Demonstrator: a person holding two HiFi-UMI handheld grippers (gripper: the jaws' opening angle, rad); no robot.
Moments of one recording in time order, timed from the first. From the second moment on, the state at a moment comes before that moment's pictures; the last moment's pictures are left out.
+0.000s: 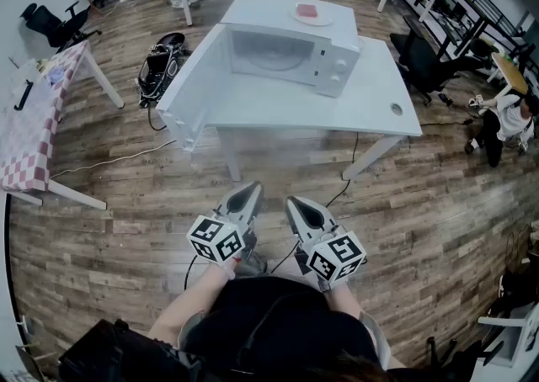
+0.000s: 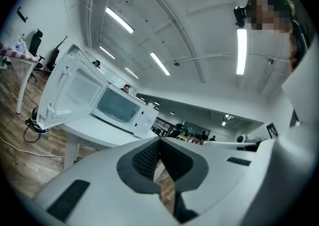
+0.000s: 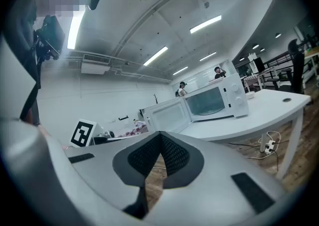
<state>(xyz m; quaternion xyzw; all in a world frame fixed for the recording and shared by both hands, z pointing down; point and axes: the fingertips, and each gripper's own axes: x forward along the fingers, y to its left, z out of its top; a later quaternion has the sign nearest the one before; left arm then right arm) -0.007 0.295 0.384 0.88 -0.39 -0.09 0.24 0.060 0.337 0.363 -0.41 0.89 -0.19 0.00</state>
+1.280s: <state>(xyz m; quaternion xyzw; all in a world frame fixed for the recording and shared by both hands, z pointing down) -0.051 0.153 0.433 0.88 -0.38 -0.09 0.28 0.005 0.176 0.408 -0.45 0.87 -0.19 -0.04</state>
